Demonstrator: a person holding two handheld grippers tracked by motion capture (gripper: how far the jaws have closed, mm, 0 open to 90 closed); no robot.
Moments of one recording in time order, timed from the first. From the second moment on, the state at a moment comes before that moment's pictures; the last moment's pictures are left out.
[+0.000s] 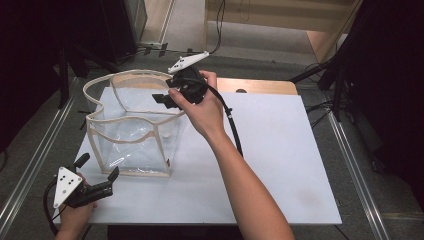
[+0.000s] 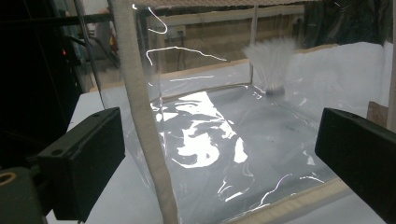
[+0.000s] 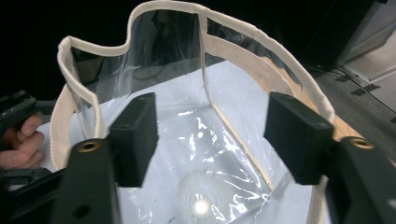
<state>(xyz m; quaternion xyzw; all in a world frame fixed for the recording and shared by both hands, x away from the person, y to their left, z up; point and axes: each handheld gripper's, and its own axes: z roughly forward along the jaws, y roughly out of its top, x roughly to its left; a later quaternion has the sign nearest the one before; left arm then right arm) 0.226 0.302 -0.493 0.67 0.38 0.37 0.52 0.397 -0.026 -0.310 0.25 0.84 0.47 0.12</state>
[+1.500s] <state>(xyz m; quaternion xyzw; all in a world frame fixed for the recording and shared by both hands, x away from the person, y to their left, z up) 0.226 0.302 -0.493 0.67 0.38 0.37 0.52 0.356 -0.089 -0.345 0.26 0.81 0.50 0.15</state>
